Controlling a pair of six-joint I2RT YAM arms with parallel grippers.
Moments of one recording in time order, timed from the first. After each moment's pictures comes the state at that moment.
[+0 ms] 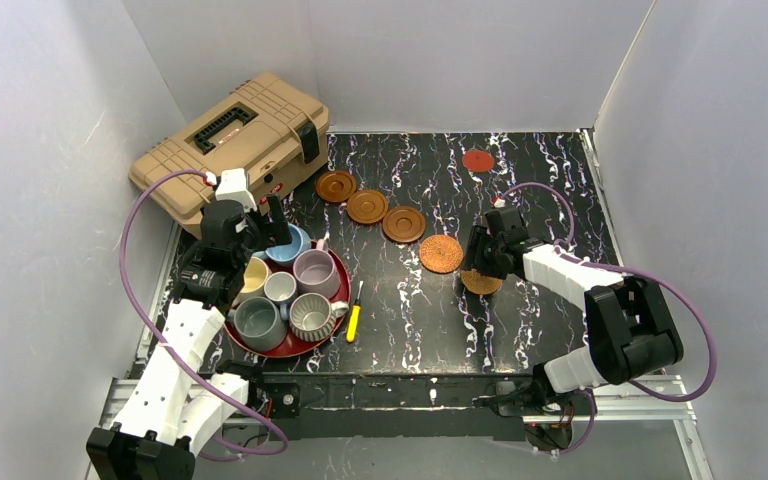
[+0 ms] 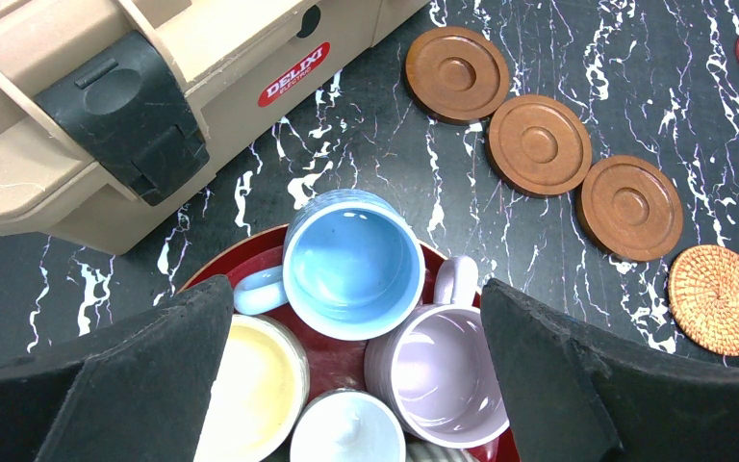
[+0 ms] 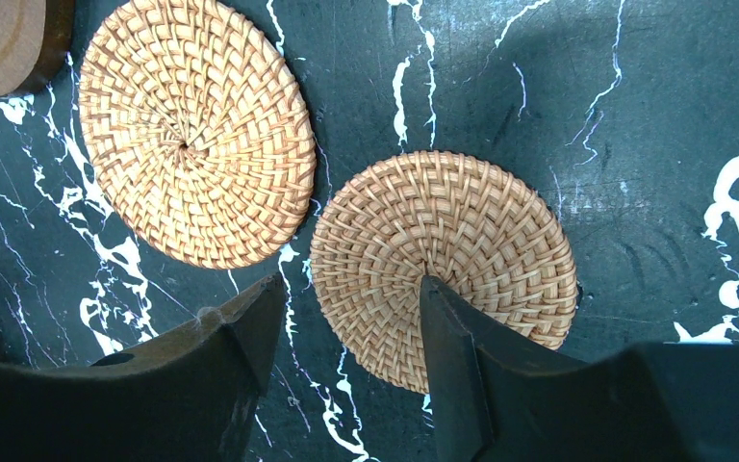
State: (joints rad) left arm -0.20 0.86 0.85 -0.43 -0.19 -0.22; right arm 0.37 1.43 0.73 -0.26 -0.01 0.55
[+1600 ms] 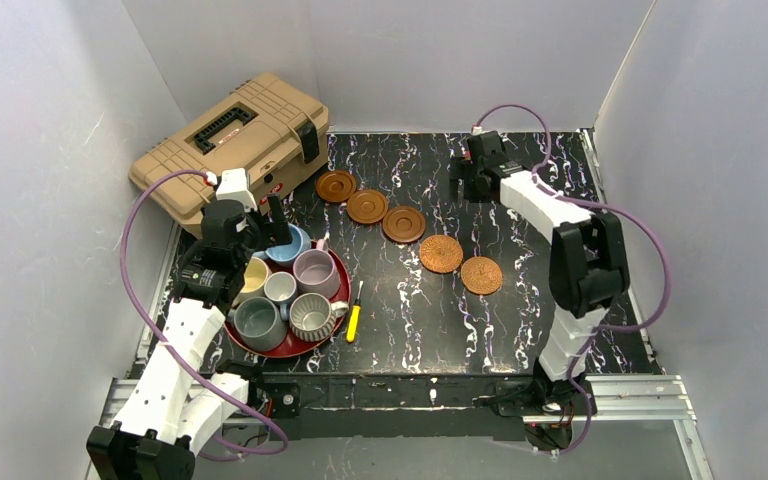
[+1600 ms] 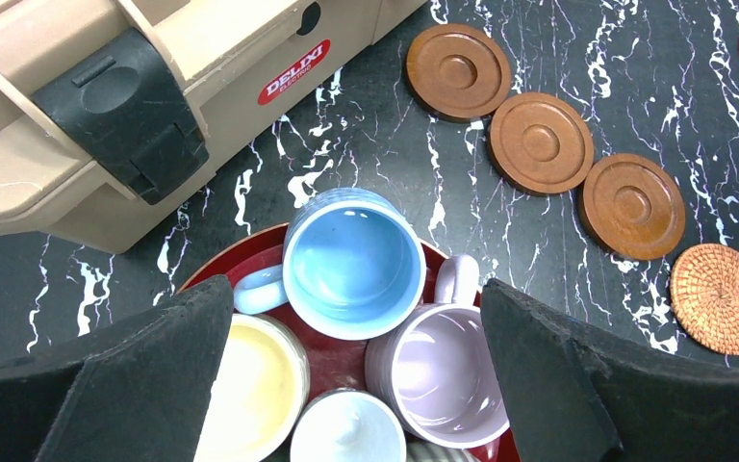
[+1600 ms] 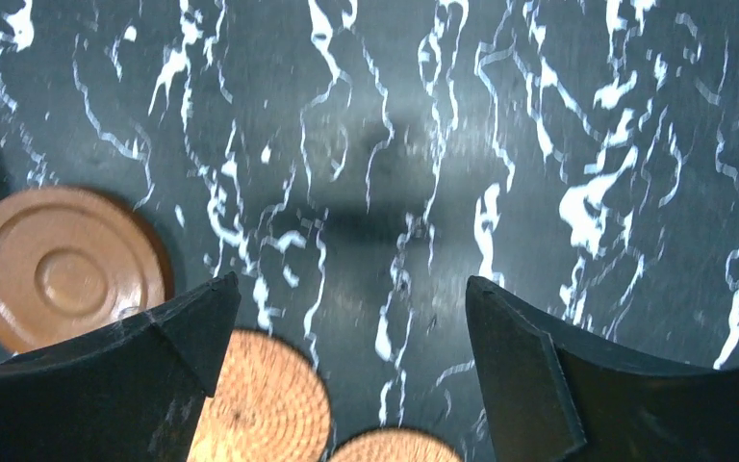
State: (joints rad) left arm -0.20 0.87 0.85 -0.43 -0.19 -0.22; right arm 0.35 1.81 1.38 -0.45 0.18 0.28
